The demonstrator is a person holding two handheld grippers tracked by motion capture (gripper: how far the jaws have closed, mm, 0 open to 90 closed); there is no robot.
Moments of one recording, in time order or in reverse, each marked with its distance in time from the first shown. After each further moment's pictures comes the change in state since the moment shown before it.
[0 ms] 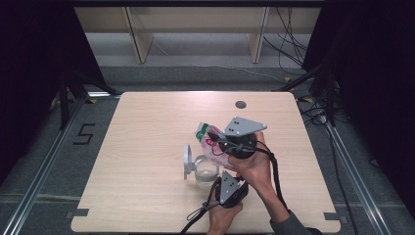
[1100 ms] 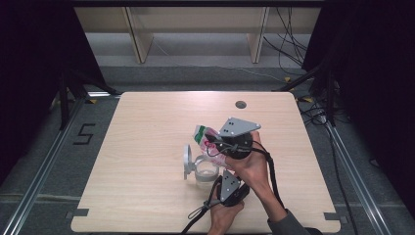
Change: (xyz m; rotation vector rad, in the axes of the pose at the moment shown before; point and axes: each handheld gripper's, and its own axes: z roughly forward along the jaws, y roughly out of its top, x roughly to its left) left arm -0.001 0.001 0.004 -0.007 -0.018 -0.034; right arm 0.004 0.001 0.008 0.046 0.024 -0.024
